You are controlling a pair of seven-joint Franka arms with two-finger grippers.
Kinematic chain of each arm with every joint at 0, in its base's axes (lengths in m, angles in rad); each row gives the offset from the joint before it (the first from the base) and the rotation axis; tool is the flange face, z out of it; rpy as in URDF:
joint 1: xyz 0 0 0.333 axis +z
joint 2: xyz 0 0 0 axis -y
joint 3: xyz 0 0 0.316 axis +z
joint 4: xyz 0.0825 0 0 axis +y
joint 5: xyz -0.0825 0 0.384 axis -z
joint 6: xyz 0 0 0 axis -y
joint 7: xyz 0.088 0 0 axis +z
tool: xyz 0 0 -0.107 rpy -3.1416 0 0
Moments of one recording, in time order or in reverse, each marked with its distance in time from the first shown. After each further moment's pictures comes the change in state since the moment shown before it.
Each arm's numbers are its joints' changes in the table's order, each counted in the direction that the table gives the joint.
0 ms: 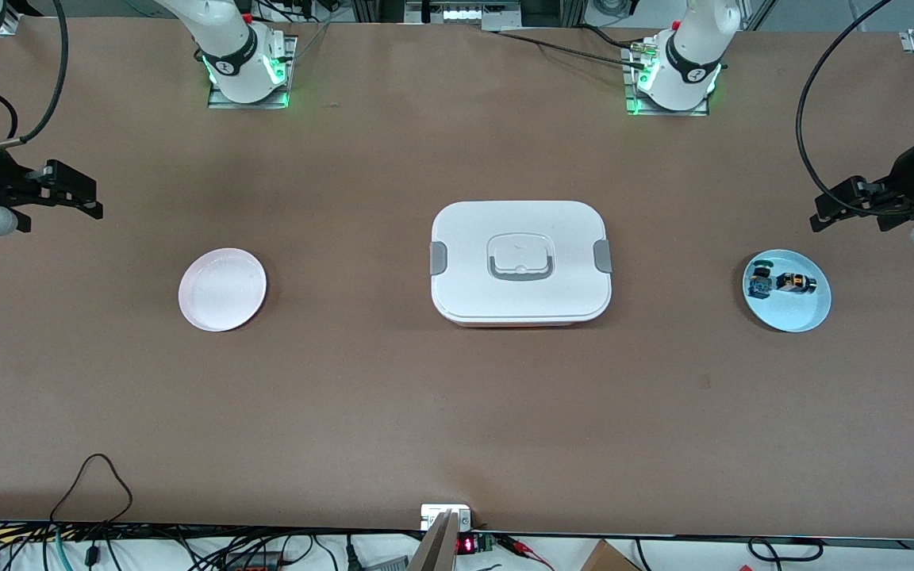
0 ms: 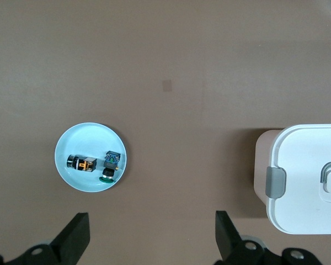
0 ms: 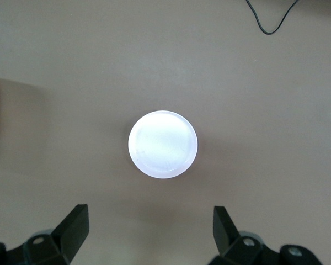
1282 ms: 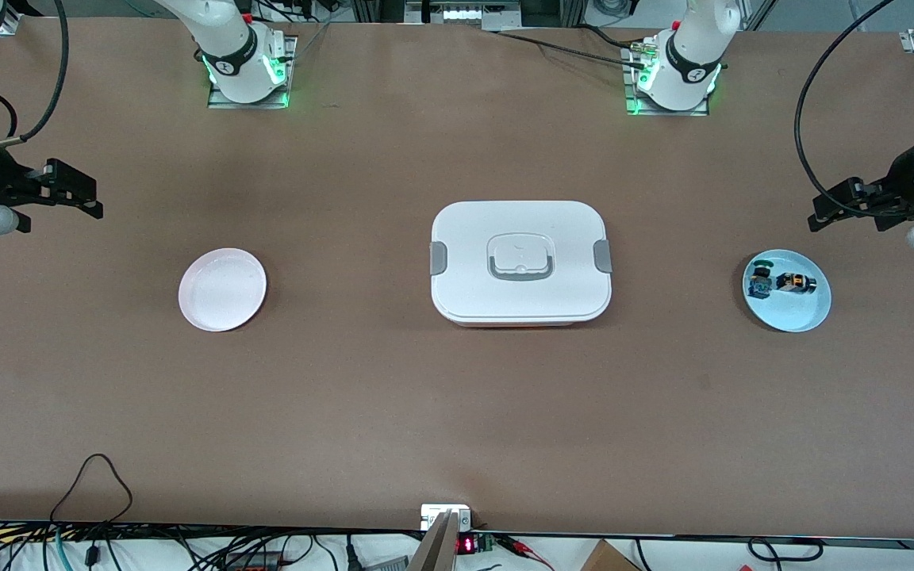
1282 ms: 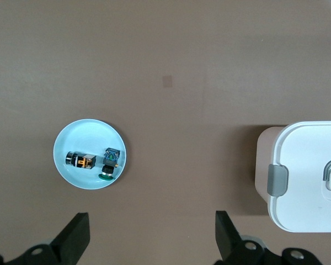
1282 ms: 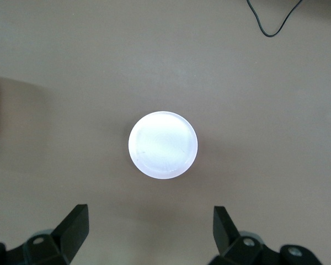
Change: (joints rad) left arm 0.000 -0.021 0.001 0.002 0.000 -0.006 0.000; right arm 0.001 0.000 0.000 -0.002 0.000 0.000 0.011
